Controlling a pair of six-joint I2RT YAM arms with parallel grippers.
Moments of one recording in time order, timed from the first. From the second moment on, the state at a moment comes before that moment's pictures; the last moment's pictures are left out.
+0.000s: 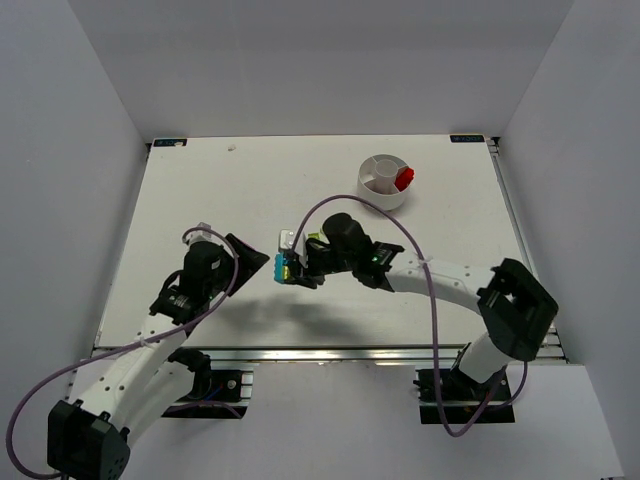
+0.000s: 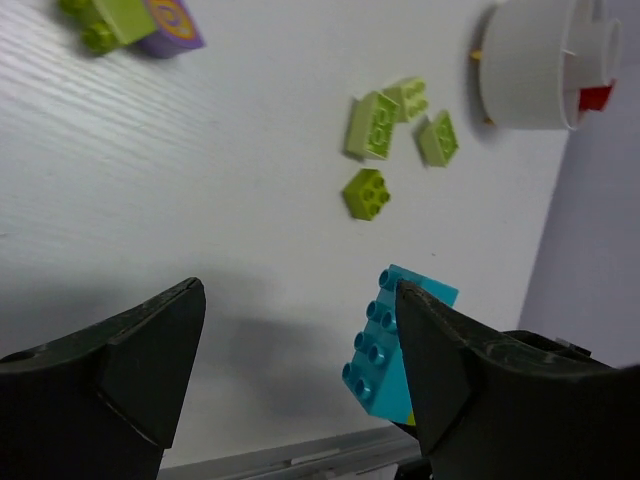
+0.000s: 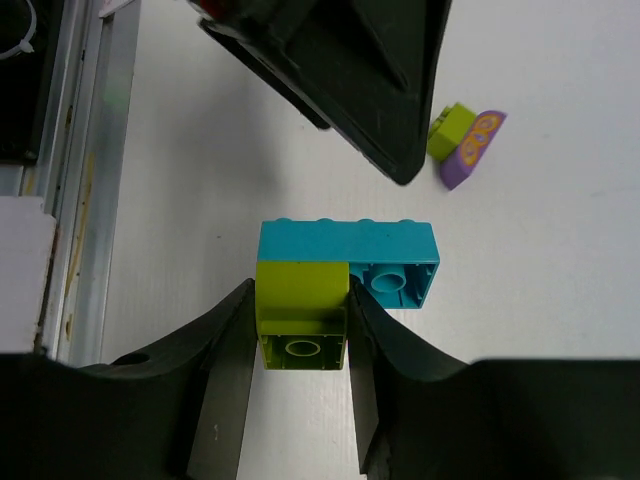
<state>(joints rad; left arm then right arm) -0.37 0.76 0.51 -0.35 -0.04 -1.01 0.98 1.61 1.03 0.09 -0.51 -0.40</state>
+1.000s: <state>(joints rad) -0.41 1.03 0.50 0.01 0.34 -0.93 0.97 1.52 0.95 0.06 -0.49 -0.57</state>
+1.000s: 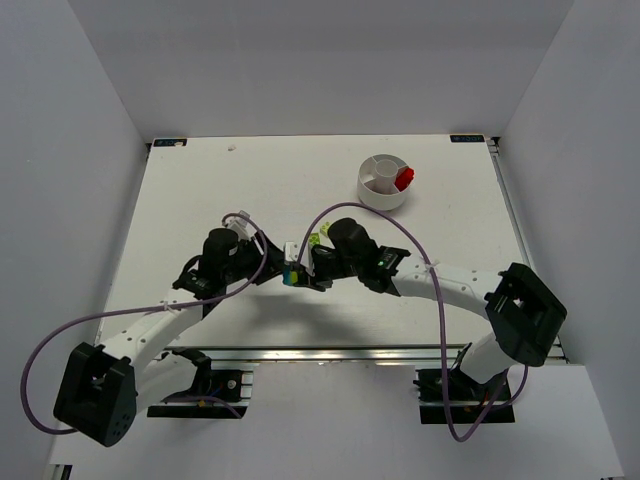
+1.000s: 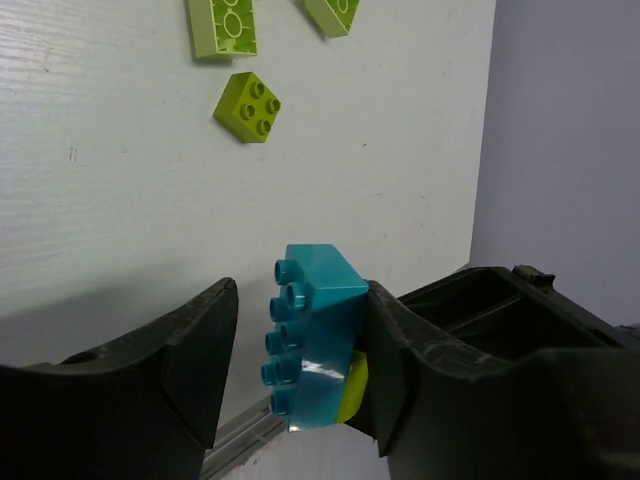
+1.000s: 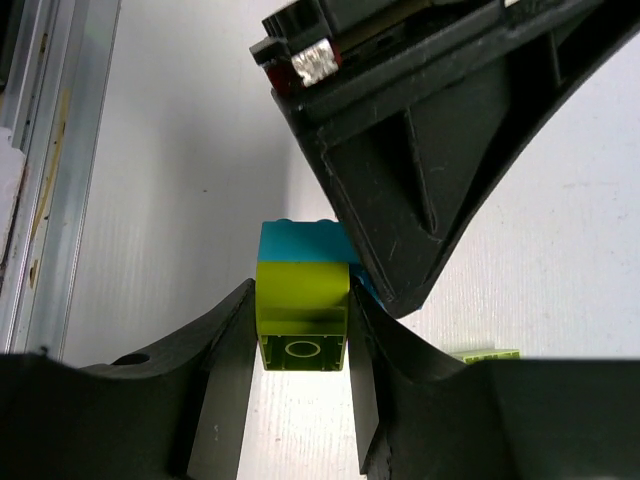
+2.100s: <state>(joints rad) -0.47 1.08 0.58 -0.11 0.11 -0.85 0.48 1.54 1.17 0.10 -0.43 -0.27</state>
